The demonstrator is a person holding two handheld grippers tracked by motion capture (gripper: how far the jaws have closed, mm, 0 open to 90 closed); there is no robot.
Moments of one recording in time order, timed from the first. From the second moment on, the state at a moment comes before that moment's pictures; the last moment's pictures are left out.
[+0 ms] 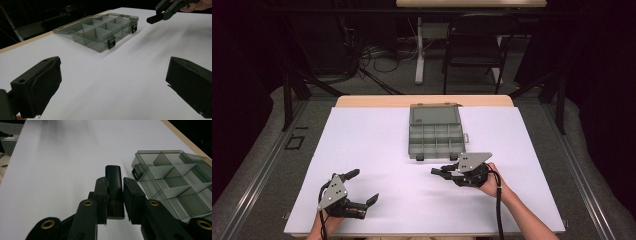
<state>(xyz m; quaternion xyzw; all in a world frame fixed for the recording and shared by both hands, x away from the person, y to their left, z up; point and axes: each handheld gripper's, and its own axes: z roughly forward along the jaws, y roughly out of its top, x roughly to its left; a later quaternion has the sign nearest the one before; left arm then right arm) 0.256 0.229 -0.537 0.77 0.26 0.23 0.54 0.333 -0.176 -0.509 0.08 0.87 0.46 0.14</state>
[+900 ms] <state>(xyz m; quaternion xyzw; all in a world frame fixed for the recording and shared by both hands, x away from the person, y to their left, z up) 0.256 0.230 -0.537 0.77 0.26 0.23 0.54 0.337 -0.186 -0.499 0.12 0.86 0.46 0.18</state>
